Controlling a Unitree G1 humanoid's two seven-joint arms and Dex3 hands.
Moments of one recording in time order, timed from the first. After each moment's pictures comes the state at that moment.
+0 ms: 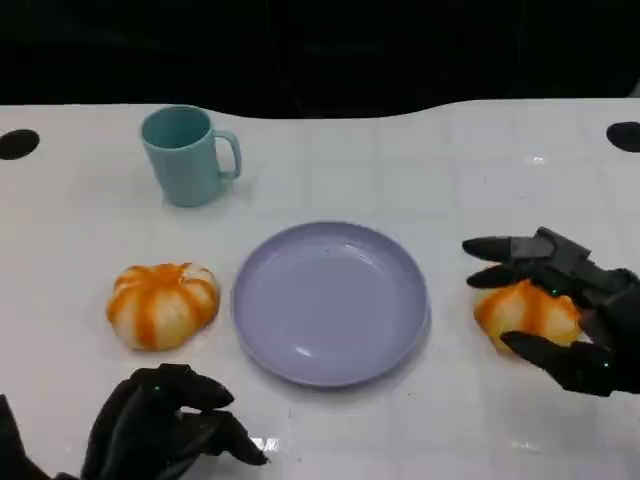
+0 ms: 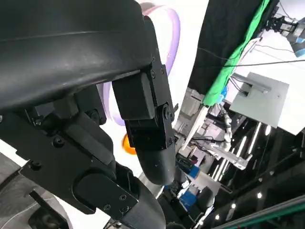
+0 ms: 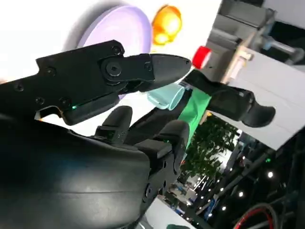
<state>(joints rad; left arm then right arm) 0.01 -0.03 0.17 0.40 -0.54 -0.02 -0.78 -0.11 -0.21 -0.04 0.25 0.03 -0.67 0.48</state>
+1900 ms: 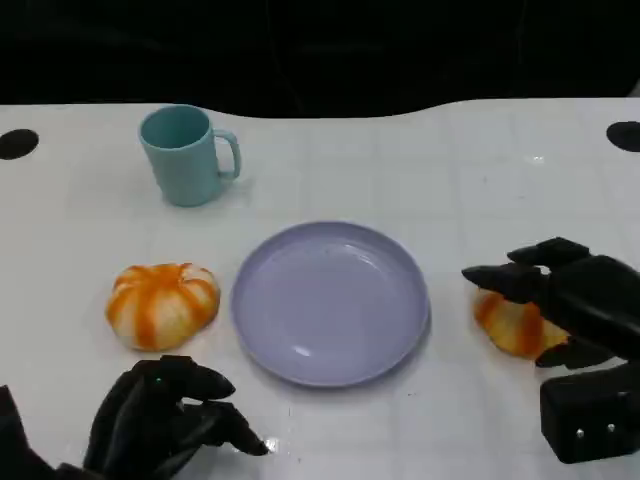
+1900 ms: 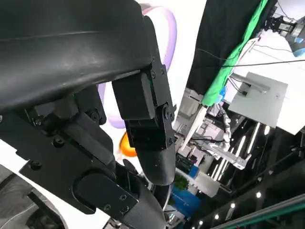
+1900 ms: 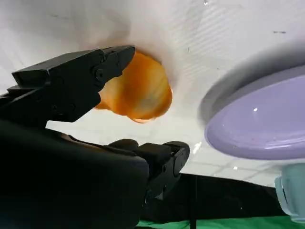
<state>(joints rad) -0.02 -0.04 0.18 0.42 -0.53 -0.03 -0.78 -0.40 -0.49 0.33 0.54 -0.77 -0.50 0.01</state>
